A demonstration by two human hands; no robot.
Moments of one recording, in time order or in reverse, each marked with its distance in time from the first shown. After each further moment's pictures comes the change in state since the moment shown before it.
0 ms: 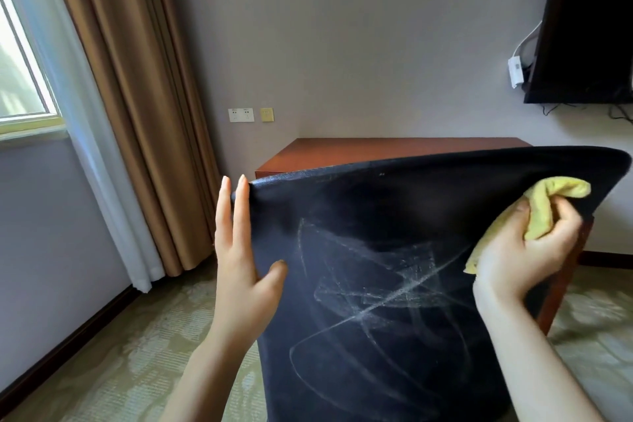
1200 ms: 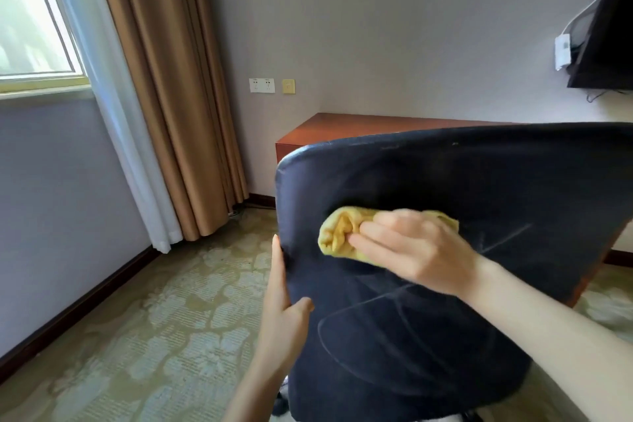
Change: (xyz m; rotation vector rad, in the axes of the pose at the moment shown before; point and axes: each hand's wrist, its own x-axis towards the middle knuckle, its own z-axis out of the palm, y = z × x) left_hand -0.072 -0.030 0.017 -0.343 -0.103 -0.633; right_hand -0.060 -0.031 0.031 0.095 -0.963 -1.616
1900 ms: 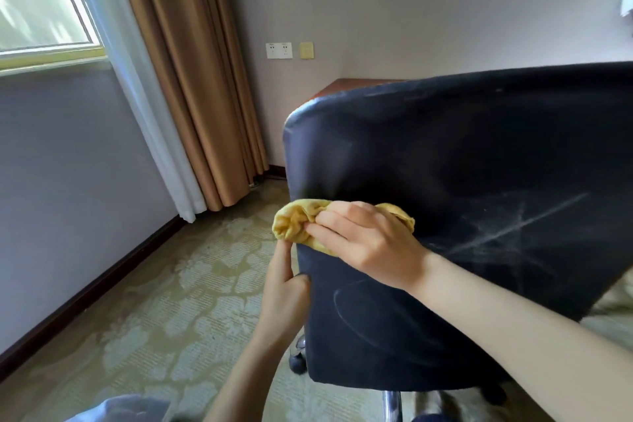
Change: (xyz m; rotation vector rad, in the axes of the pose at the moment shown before) left_hand 0.008 -0.014 -0.012 0.110 0.035 0.027; right_hand 0.017 -0.051 0.063 0.063 0.052 0.122
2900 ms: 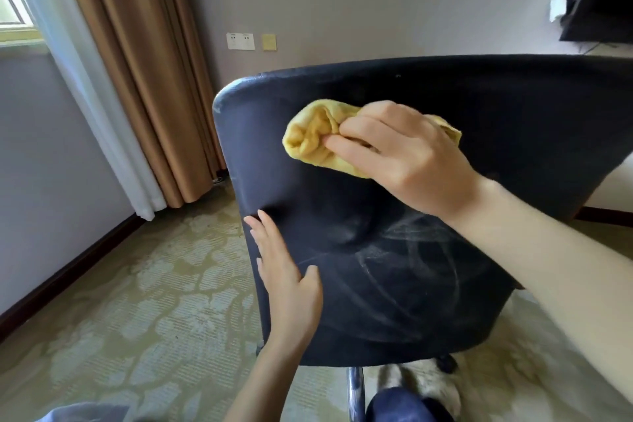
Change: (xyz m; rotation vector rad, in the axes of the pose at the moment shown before) left_hand -0.030 -0.008 0.063 0.137 0.110 0.027; right_hand 0.015 0.070 -0.088 -0.219 0.031 -0.105
